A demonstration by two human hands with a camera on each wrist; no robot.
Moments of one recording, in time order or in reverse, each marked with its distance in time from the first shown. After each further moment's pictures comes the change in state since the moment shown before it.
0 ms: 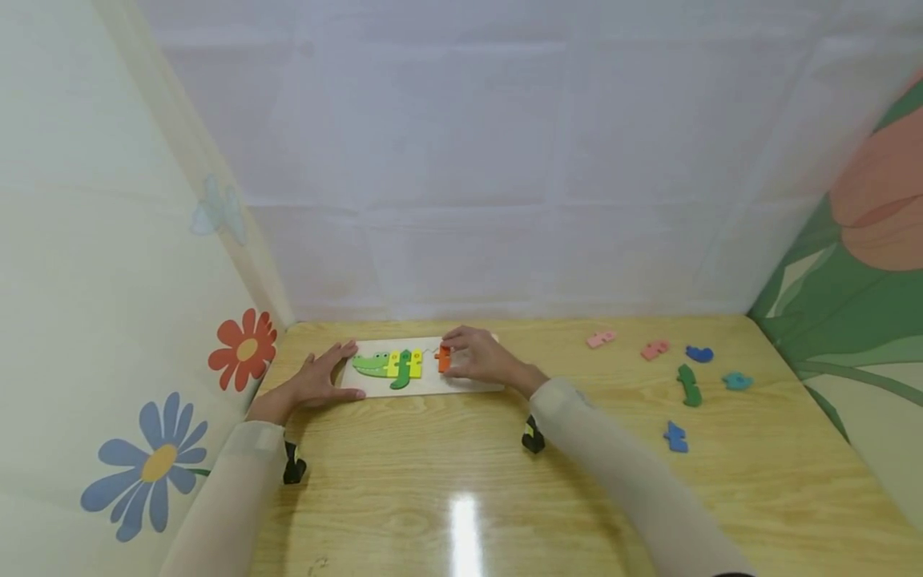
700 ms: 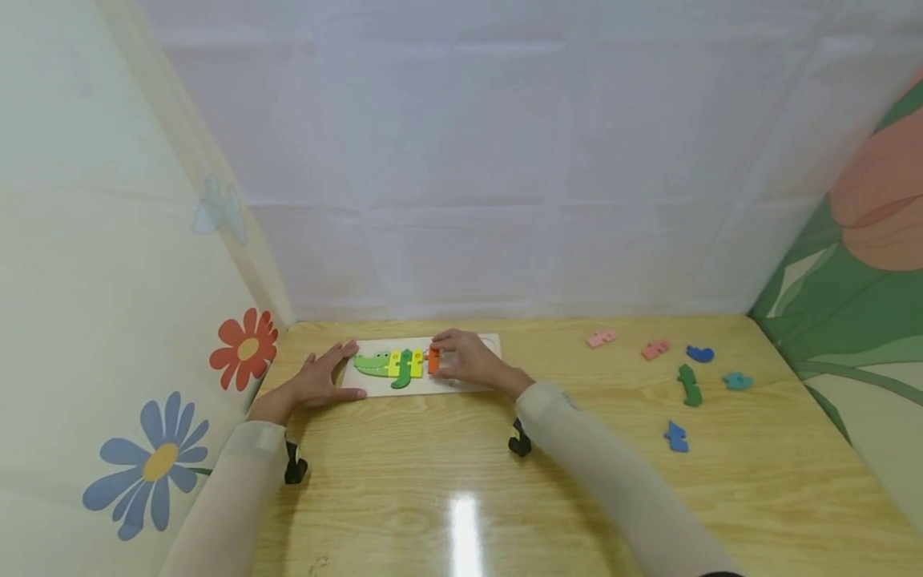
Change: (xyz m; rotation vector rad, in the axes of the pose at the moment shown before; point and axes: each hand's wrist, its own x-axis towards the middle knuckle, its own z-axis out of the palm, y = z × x) left_hand -0.001 -0.001 0.001 -0.010 0.003 -0.011; right_hand 0.015 -0.011 0.016 -0.033 0.015 -0.007
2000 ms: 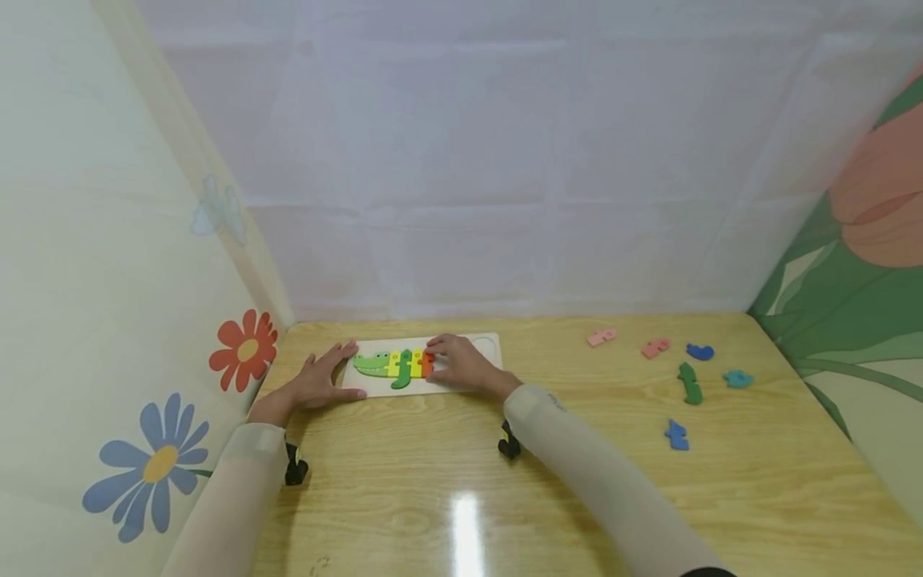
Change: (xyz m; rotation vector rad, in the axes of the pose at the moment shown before) left_hand -0.001 0.003 -0.001 -0.006 -0.004 -0.003; right_hand 0.009 -0.003 0.017 -0.003 -0.083 0.178
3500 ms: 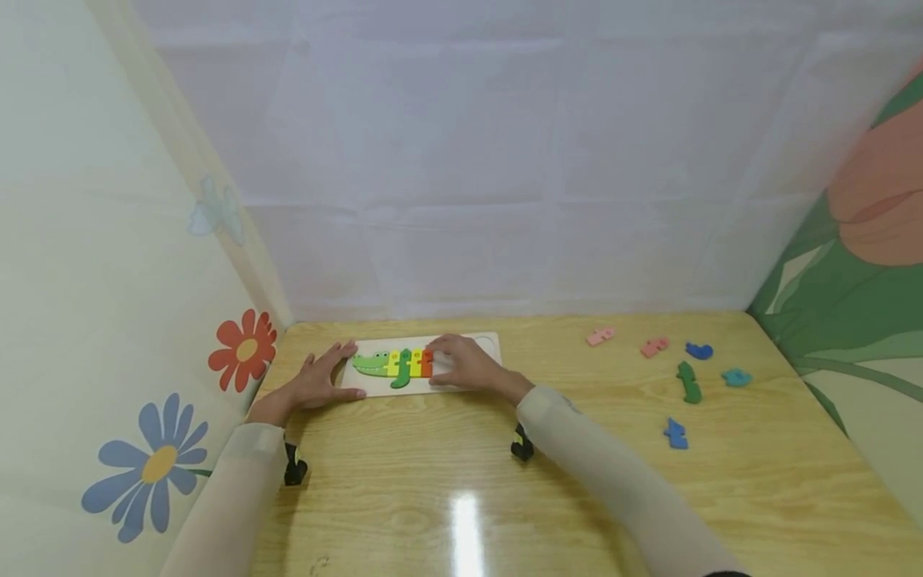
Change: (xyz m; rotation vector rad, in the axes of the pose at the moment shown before) left_hand -0.001 -0.001 0.001 -0.002 0.018 0.025; right_hand -0.014 -0.004 -0.012 0.031 0.013 -0.074
